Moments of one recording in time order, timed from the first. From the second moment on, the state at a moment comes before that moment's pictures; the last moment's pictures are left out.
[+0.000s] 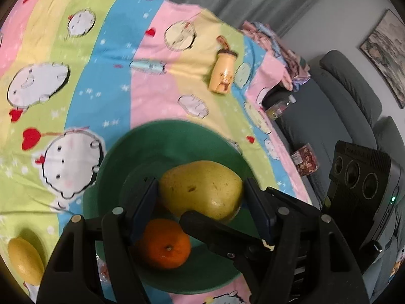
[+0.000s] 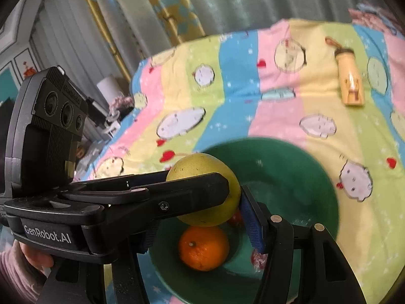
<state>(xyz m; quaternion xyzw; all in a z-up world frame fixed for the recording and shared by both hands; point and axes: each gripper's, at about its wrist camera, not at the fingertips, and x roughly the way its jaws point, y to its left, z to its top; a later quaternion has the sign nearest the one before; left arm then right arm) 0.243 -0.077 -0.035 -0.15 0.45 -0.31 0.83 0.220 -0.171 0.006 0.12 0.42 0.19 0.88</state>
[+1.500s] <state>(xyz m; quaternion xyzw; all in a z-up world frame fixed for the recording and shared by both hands) 0.113 0.094 -0.029 -0.20 0.40 -0.13 0.88 0.114 -0.182 0.019 0.18 0.44 0.18 0.86</state>
